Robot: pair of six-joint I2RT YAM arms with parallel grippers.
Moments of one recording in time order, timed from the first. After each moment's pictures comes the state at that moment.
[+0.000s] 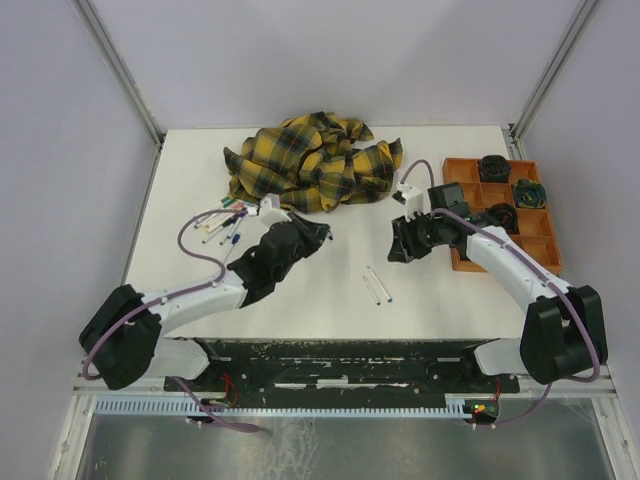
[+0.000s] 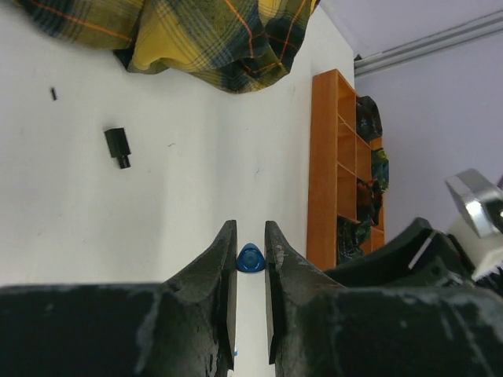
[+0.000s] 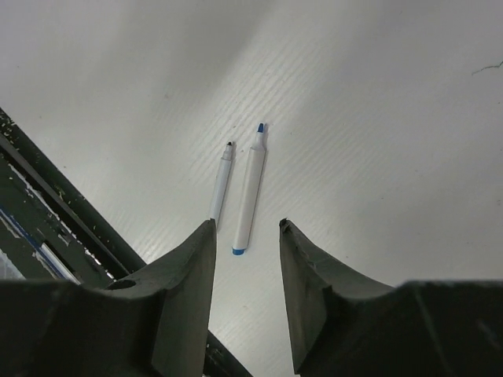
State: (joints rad) left arm -0.80 1.25 0.59 0.36 -0.39 -1.11; right arm 0.32 1.38 0.92 -0.53 -0.48 -0.06
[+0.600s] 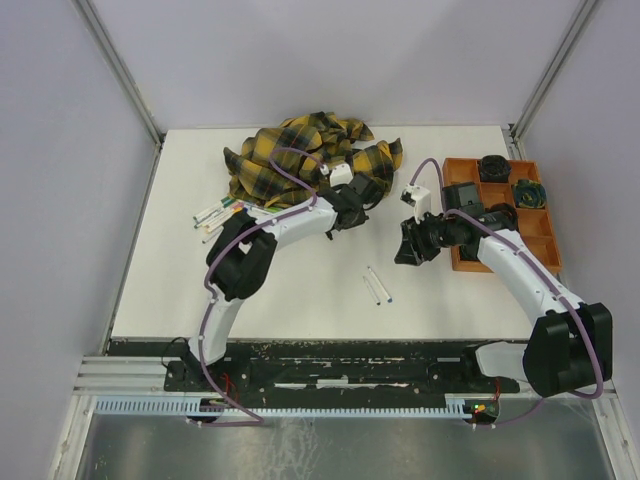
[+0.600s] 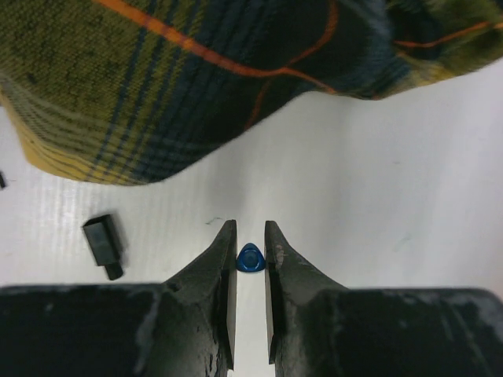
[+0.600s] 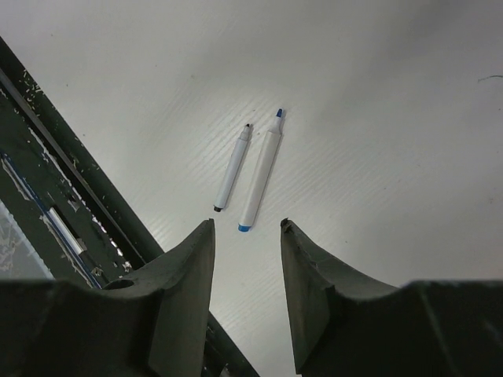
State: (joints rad) left arm -0.79 2.15 1.68 -0.44 -0.42 -0.95; right arm 0.23 1.29 0.95 -0.65 -0.64 -0.23
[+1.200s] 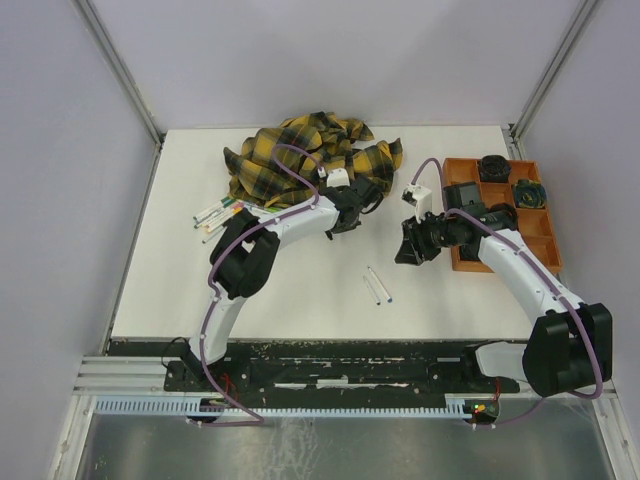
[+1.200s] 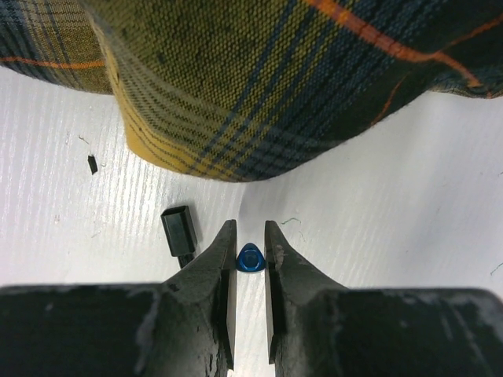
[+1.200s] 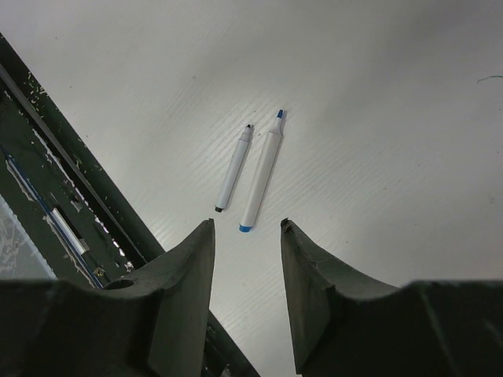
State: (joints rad) left arm -0.79 2.21 1.75 -0.64 -0.52 -0.92; right arm 0.21 1.29 0.95 -0.65 -0.65 -0.24
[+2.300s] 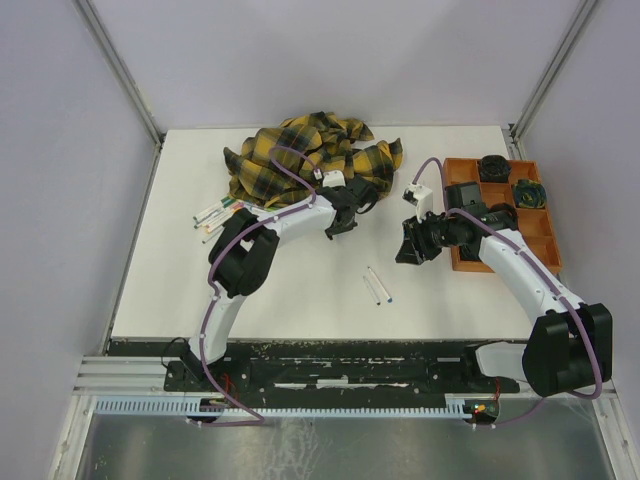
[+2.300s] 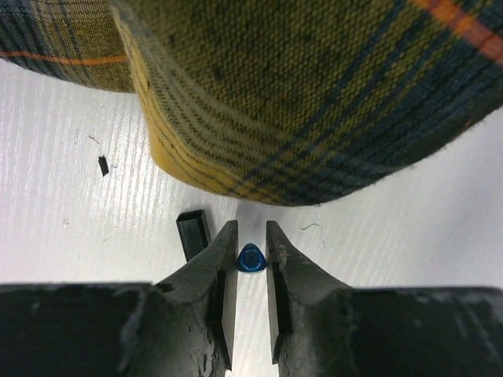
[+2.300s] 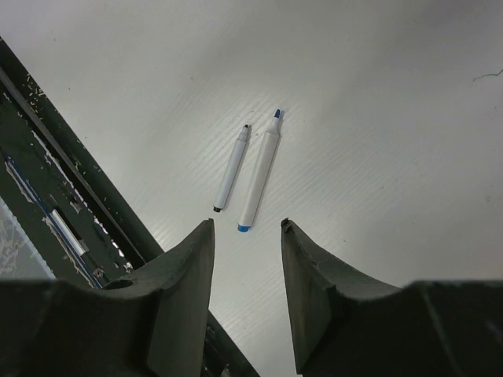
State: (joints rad) left arm -0.77 2.22 1.73 -0.65 -0.49 -0.93; right arm 0.21 1.29 0.95 -0.65 -0.65 -0.24
